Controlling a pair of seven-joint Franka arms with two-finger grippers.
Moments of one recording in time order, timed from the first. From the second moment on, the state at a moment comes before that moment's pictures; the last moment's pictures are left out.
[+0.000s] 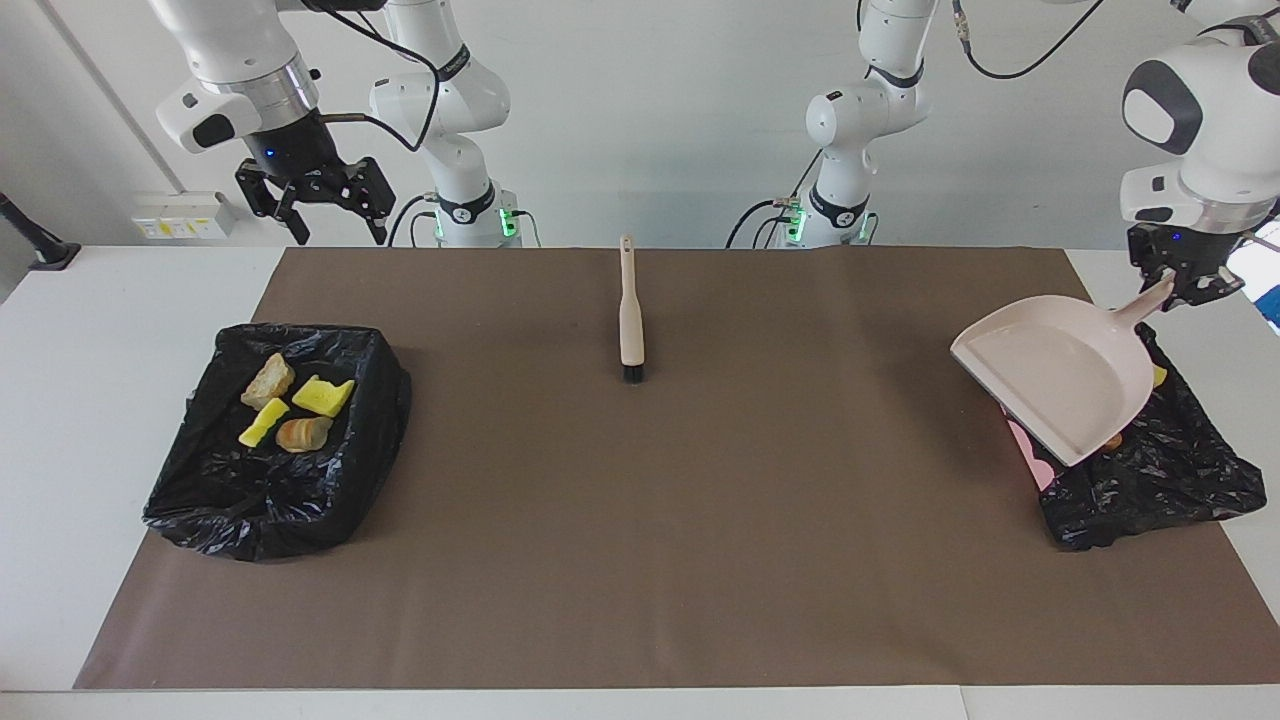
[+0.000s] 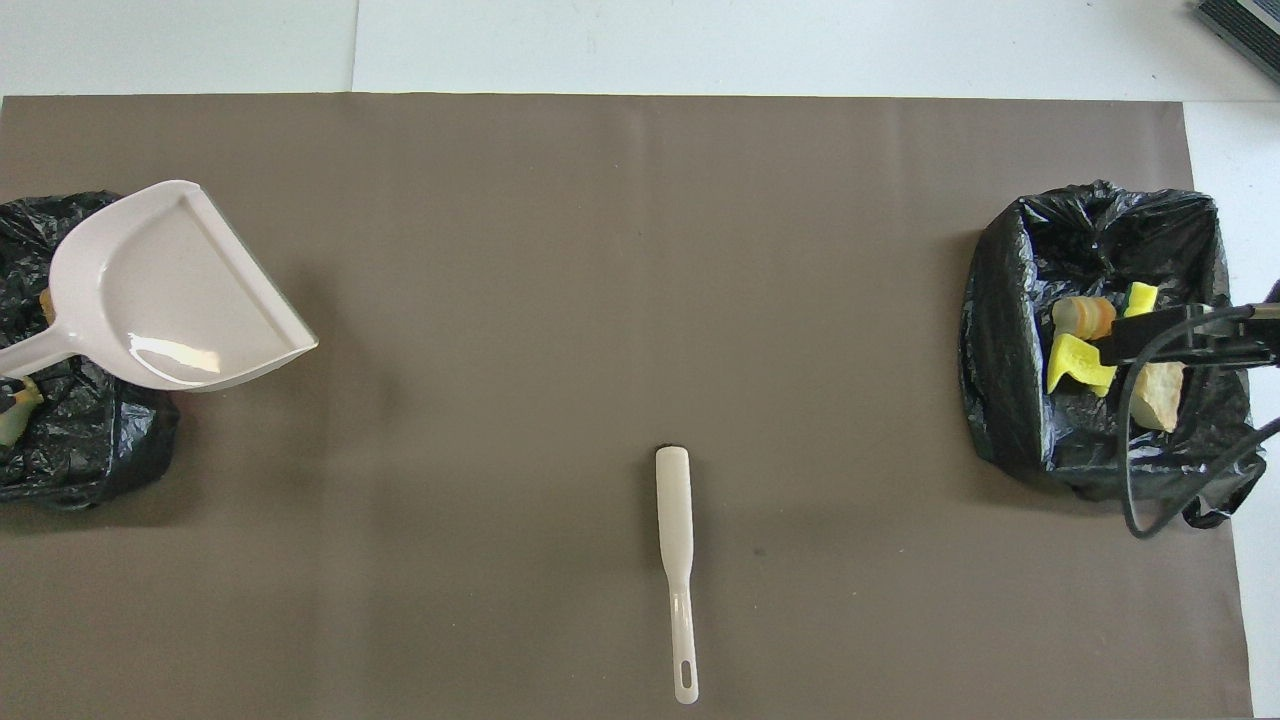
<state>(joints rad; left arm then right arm) 0.13 -0.04 -0.06 -1.87 0.24 1.82 0.97 0.11 -0.08 -0.10 -1.59 0.03 1.54 0.07</state>
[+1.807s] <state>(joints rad) -0.62 0.46 -0.06 -1.49 0.08 2.07 -0.56 0.10 -0.08 -0.11 -1.57 0.01 1.51 -0.05</state>
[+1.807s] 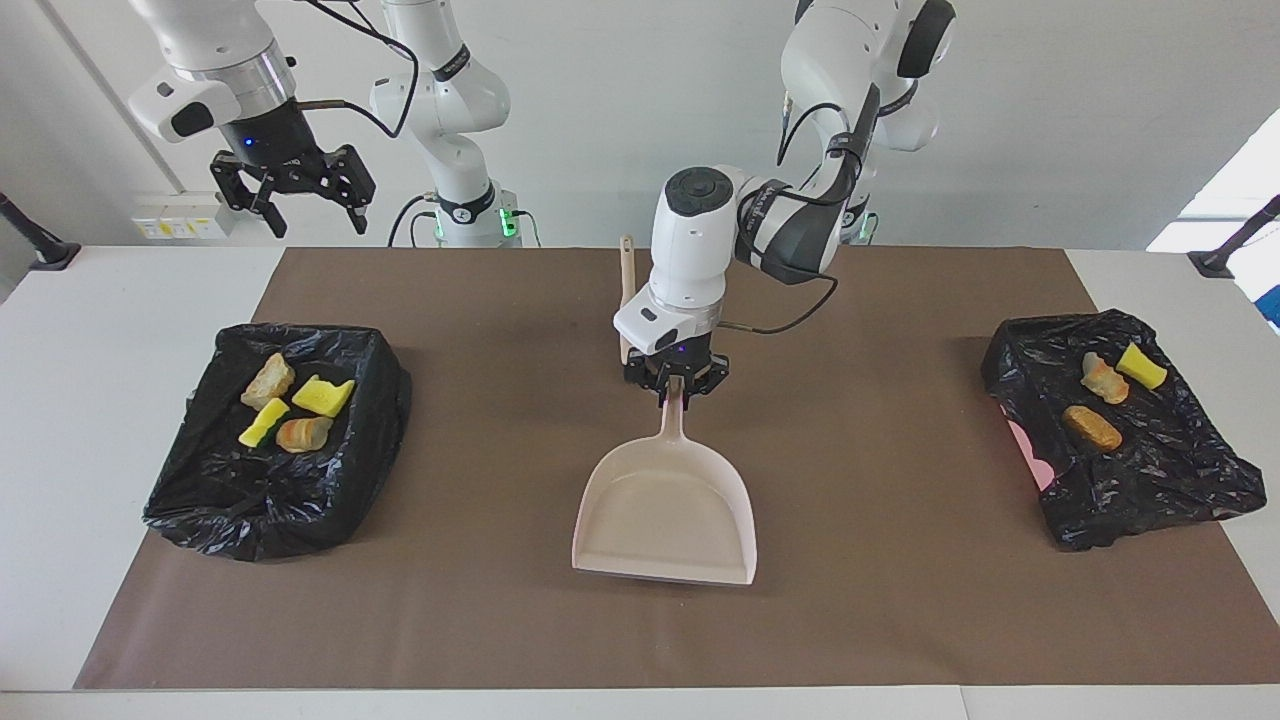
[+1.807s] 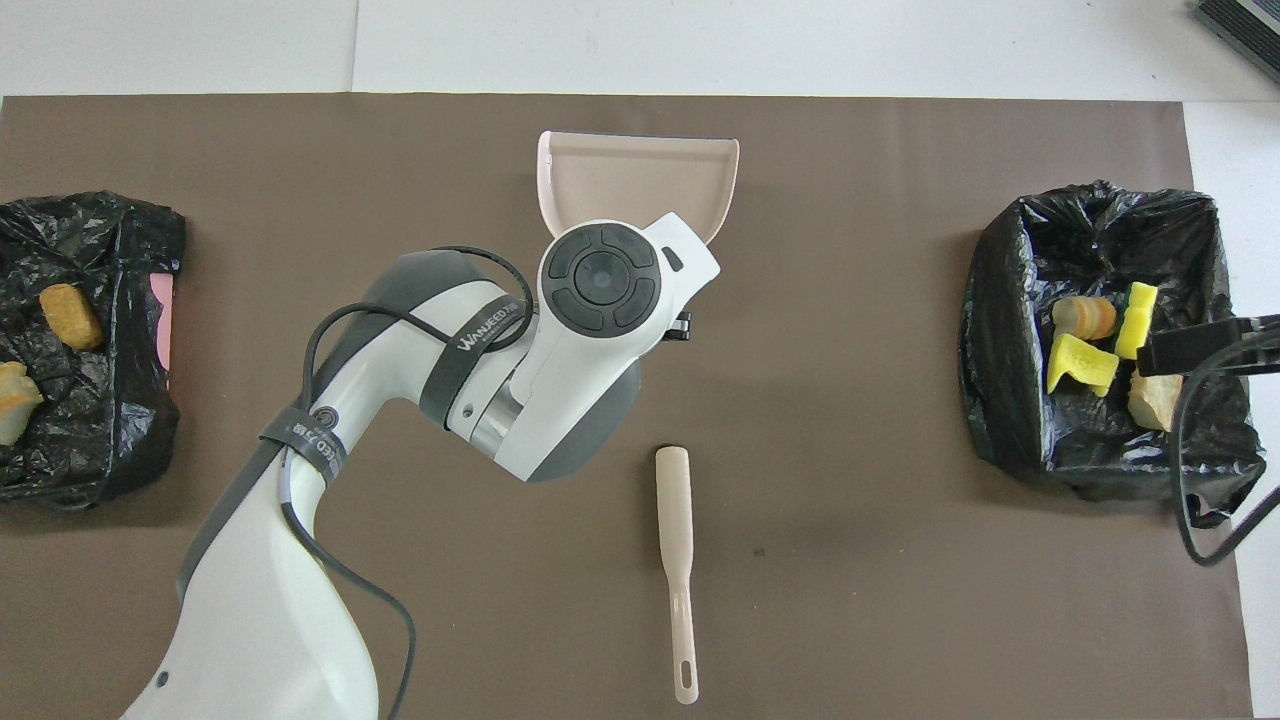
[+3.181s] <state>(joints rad) -0.62 0.46 -0.03 -1.46 0.08 2.05 -0.58 0.10 -0.08 -0.11 -1.57 0.01 1.51 -0.05</state>
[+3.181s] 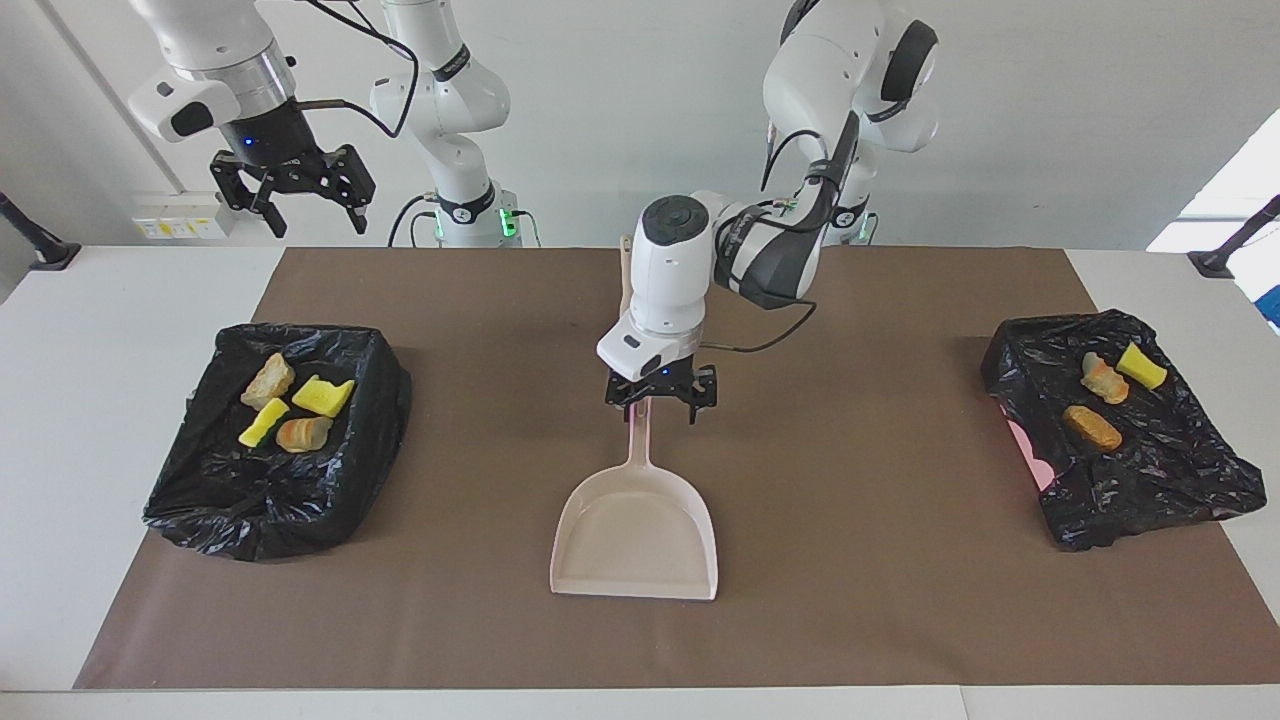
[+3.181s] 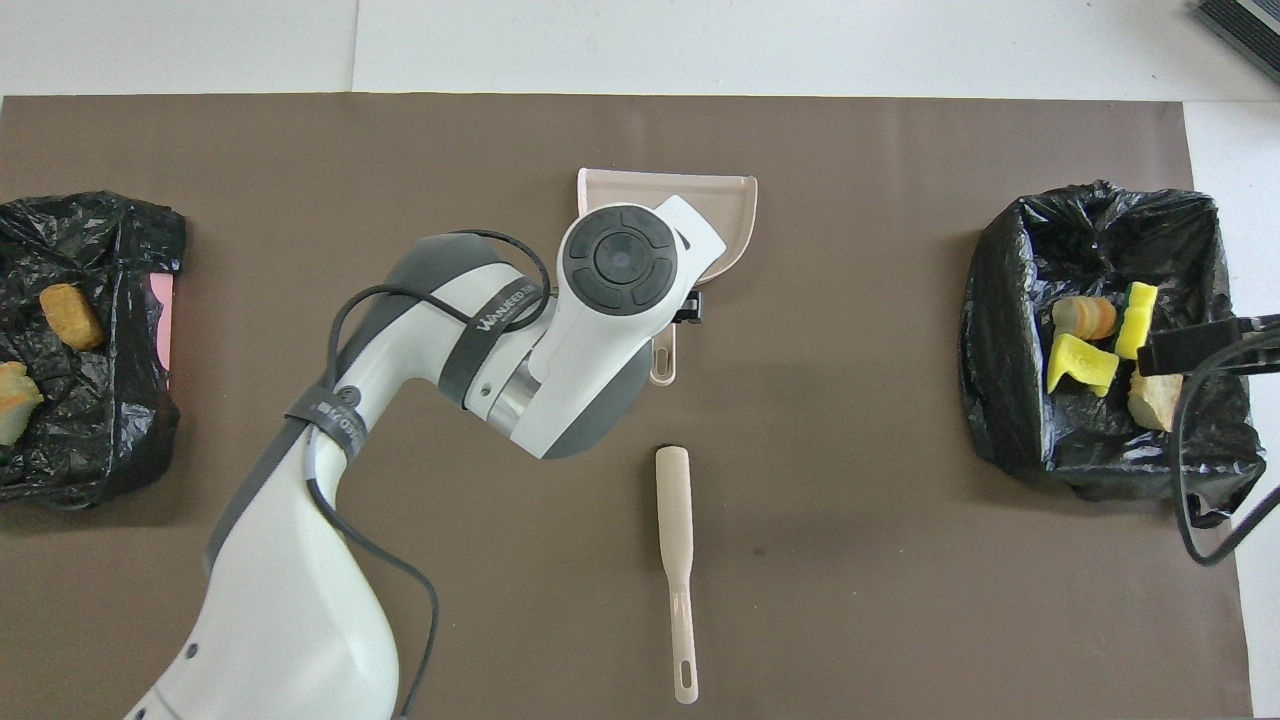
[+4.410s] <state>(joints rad) -0.12 -0.08 -0.01 -1.57 0.02 1.56 0.08 0.10 -0.08 -0.11 -1.57 0.01 1.50 -0.05</state>
